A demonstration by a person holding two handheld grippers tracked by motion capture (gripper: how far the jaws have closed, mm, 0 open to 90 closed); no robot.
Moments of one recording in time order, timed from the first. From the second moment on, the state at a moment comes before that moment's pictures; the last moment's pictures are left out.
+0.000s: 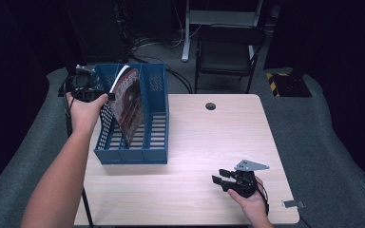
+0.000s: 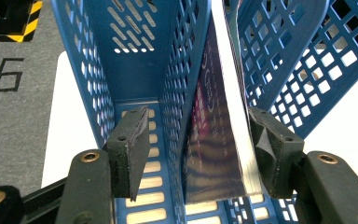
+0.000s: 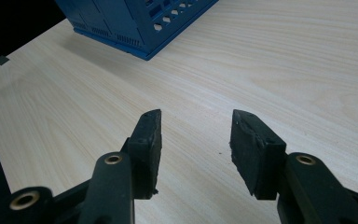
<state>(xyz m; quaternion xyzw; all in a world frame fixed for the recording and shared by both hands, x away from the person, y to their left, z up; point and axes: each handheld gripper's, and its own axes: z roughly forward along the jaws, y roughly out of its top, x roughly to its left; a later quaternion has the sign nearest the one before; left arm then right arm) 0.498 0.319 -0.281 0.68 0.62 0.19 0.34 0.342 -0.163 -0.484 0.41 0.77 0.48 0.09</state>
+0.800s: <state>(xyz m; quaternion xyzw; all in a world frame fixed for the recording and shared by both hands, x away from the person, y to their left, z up) 0.482 0.329 -0.258 0.68 0.61 0.19 0.36 0.343 -0.165 -0.485 0.41 0.77 0.48 0.09</state>
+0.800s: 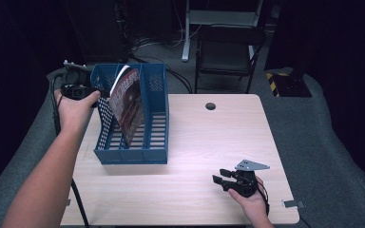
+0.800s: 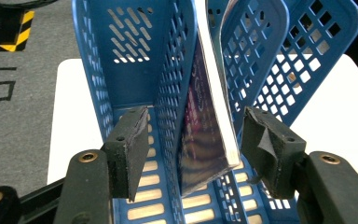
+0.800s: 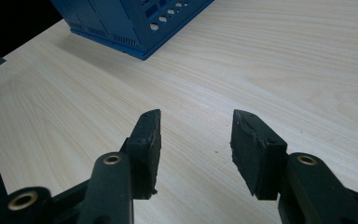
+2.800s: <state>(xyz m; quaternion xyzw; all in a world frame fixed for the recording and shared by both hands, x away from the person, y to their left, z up) 0.400 0.253 -0.253 0.82 0.41 0.11 0.38 0.344 -0.166 -0.486 0.42 0.77 0.48 0.09</state>
